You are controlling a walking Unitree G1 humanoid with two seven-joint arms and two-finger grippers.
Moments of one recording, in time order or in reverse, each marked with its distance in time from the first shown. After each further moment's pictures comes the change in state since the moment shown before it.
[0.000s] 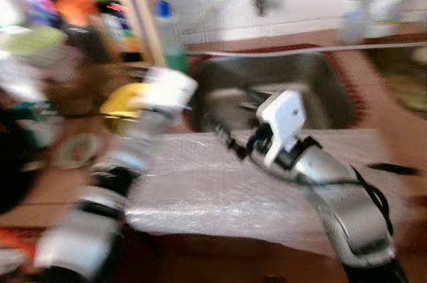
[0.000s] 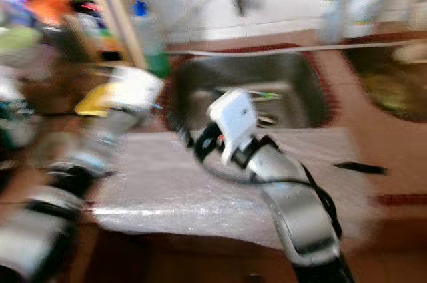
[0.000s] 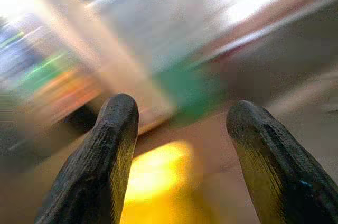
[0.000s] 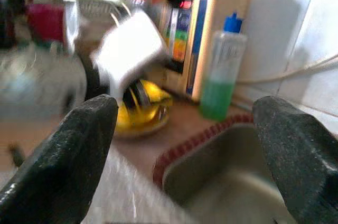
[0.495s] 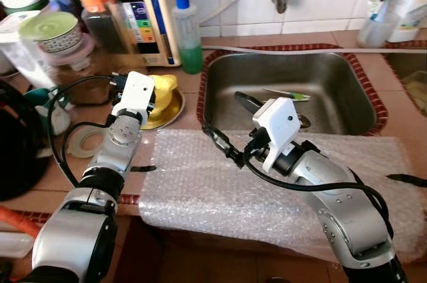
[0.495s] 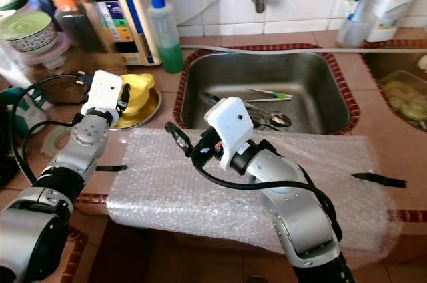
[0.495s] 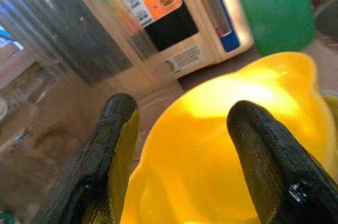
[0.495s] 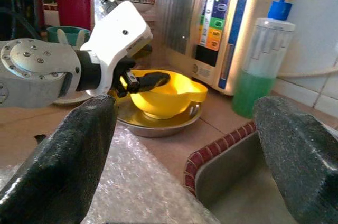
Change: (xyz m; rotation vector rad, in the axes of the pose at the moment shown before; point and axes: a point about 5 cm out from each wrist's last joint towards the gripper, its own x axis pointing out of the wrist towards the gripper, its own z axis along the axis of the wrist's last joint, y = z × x) left arm -0.003 -0.010 -0.011 -0.042 0.034 -0.030; right arm 0.004 0.004 -0.005 0.022 0.020 0.022
